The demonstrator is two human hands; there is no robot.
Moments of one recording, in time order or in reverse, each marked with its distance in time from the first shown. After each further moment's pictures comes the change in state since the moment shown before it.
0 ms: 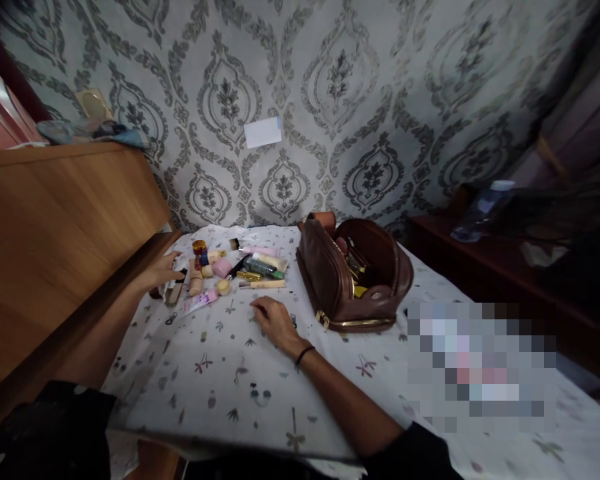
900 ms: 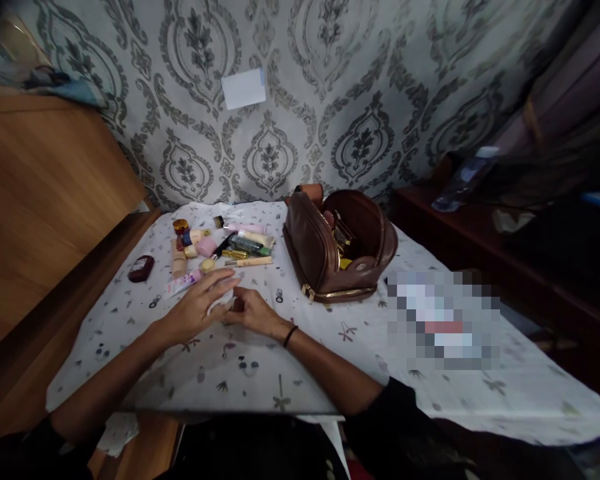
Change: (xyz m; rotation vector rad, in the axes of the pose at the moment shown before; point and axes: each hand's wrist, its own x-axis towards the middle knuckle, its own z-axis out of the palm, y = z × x) left_hand -0.107 0.130 0.093 -0.088 0.038 0.753; right_hand -0.014 -0.013 0.016 0.533 -0.272 0.088
